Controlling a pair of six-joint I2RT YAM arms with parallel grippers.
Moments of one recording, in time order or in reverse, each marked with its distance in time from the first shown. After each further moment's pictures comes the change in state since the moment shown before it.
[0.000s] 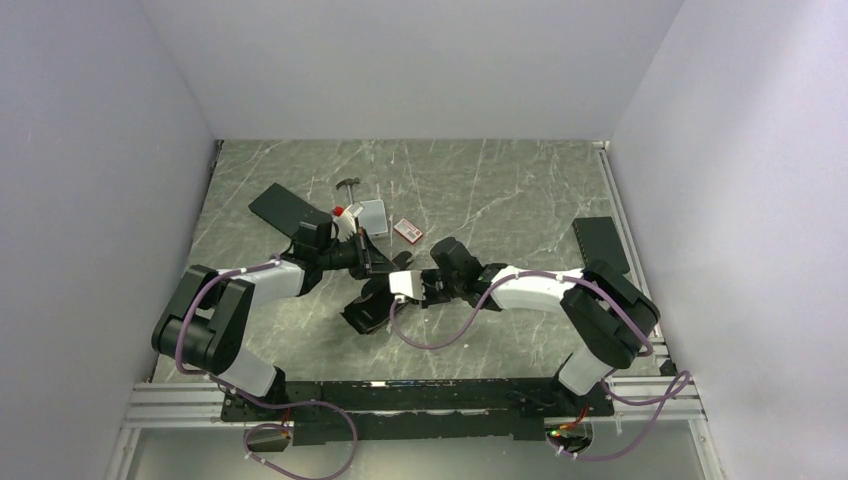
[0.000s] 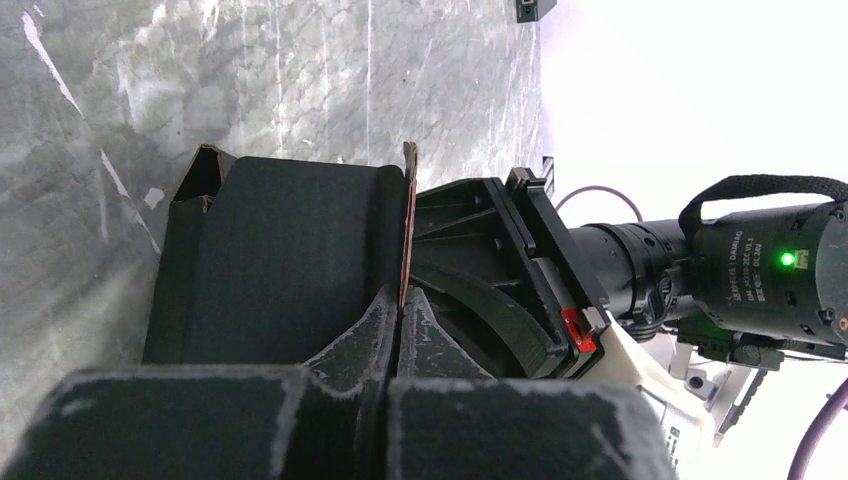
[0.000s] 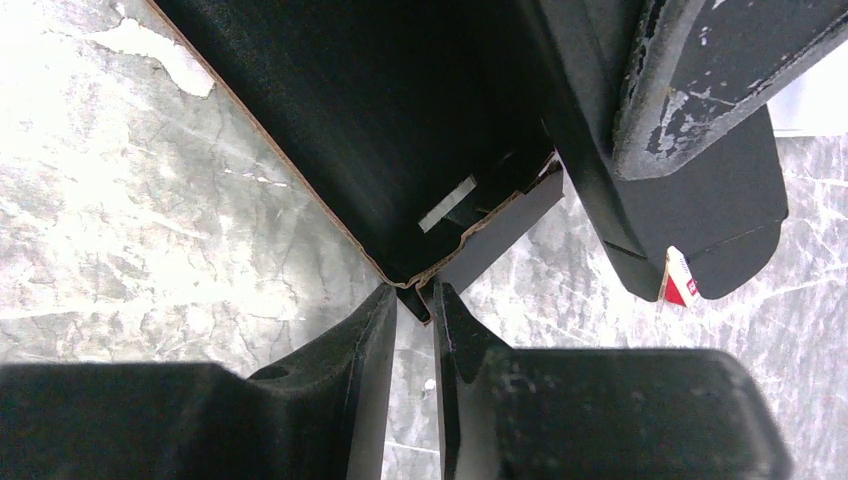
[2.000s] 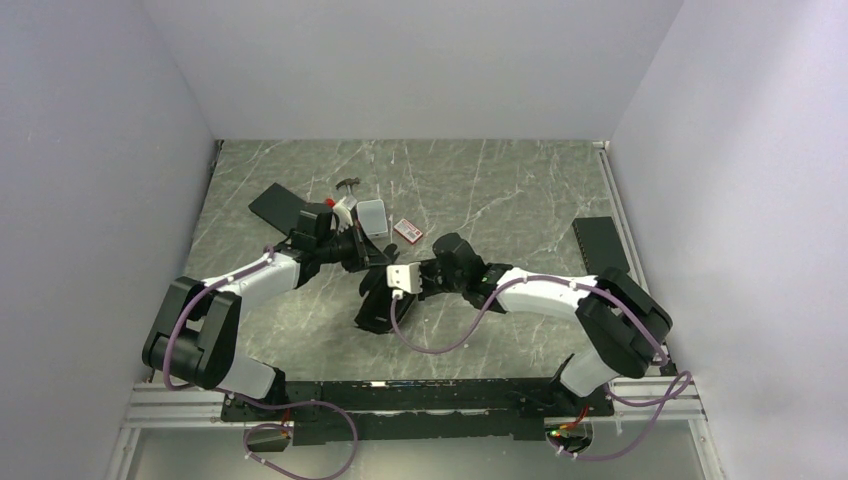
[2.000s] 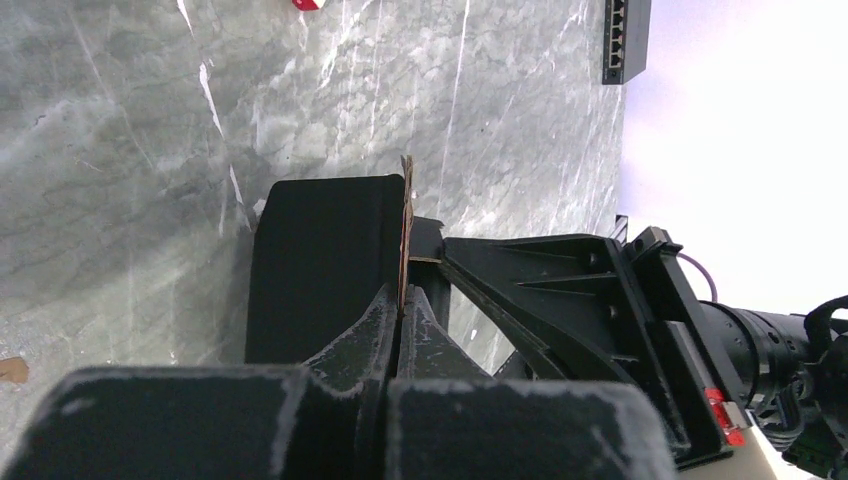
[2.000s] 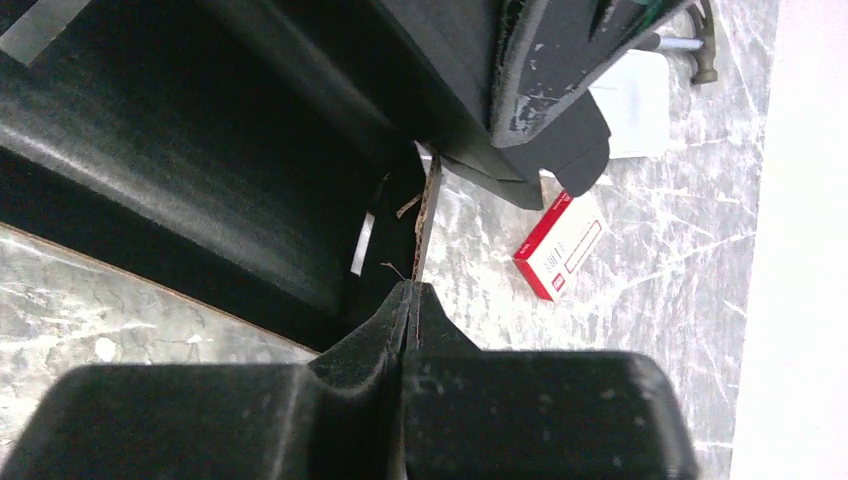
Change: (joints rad) left arm -0.003 -0.076 0.093 -0.277 -0.216 0.091; right arm 0.027 -0.066 0.002 0.088 0.093 -0.042
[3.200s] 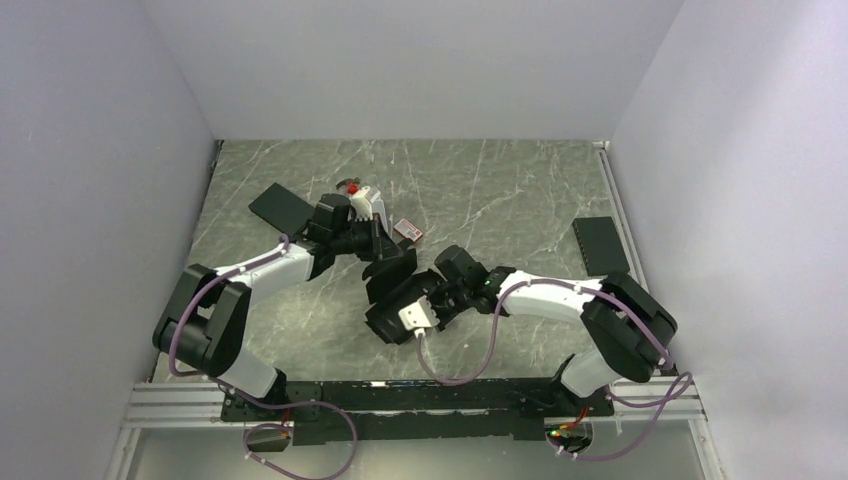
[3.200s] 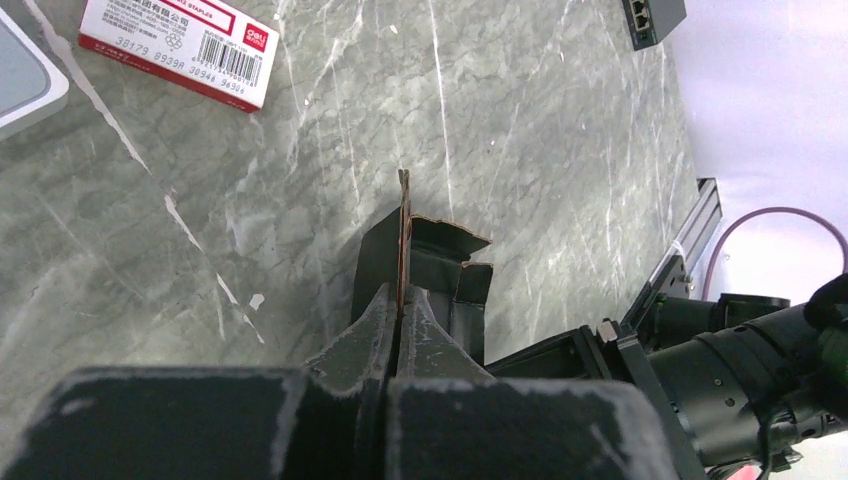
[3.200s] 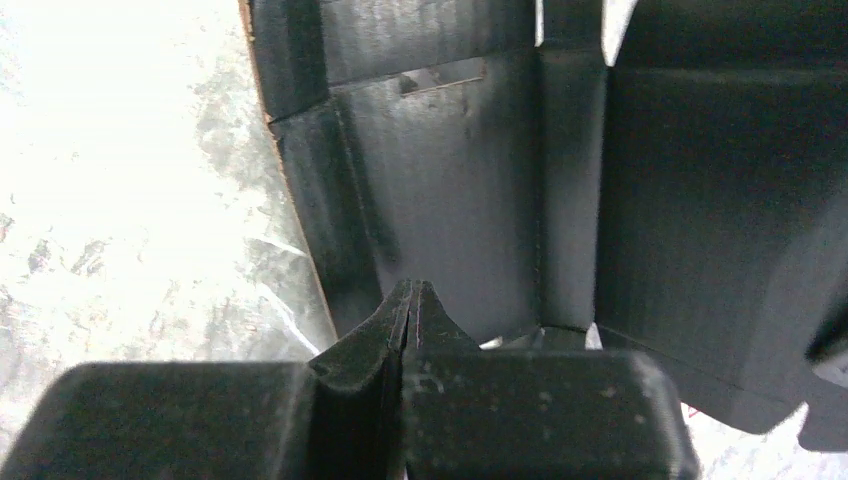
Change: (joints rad) left arm -0.077 0.072 0.103 0.037 -0.058 0.228; right arm -0.019 -0.041 -0.022 -0.315 -0.301 -0.312
